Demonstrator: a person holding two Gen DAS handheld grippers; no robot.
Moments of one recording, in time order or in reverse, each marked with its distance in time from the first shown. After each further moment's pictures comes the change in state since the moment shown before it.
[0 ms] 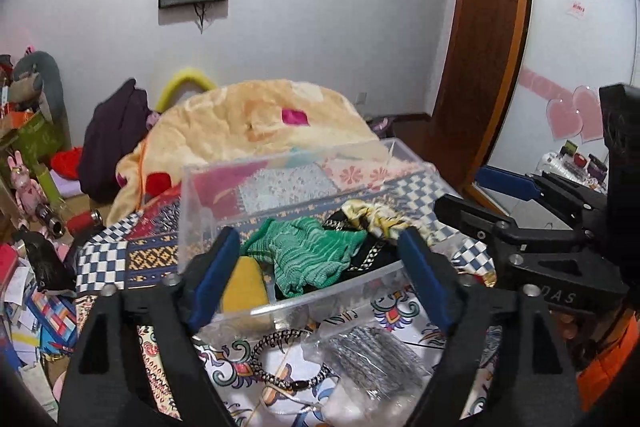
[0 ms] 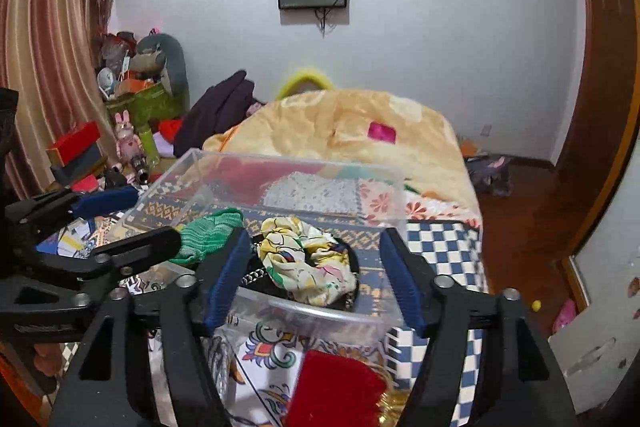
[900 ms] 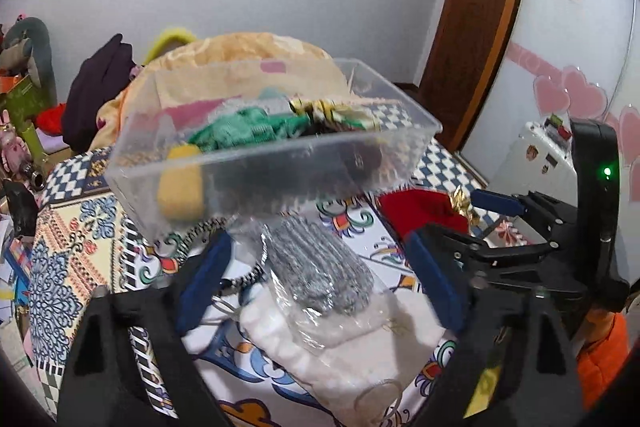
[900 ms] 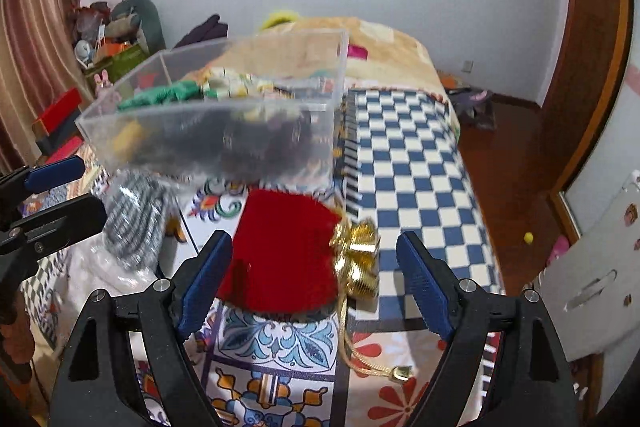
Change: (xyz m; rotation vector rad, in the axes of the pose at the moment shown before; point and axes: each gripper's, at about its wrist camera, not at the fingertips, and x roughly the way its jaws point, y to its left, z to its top) left arm 0.009 -0.036 -0.073 -0.028 0.144 -0.061; right arm 0.006 -0.025 -0.084 0.064 0.228 -0.039
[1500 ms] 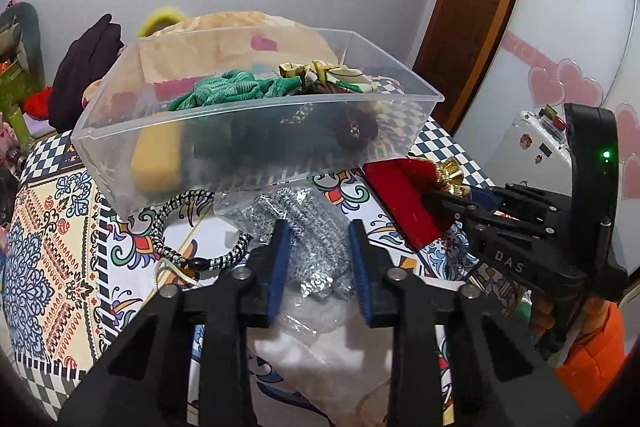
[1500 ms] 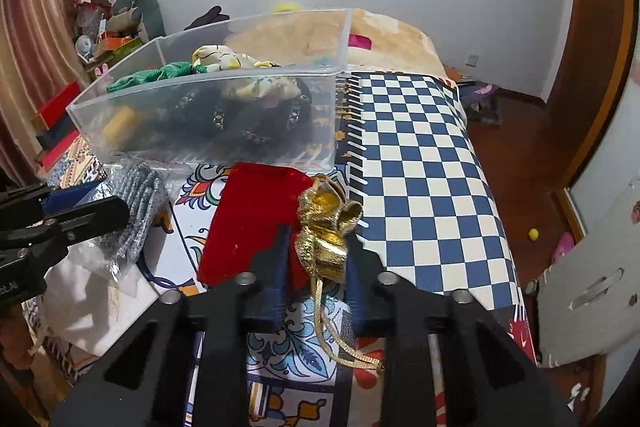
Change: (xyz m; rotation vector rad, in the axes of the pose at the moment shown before) left arm 0.019 0.003 -0.012 -0.022 0.044 -0.048; right arm 0.006 -0.004 -0.005 0.011 -0.002 0.023
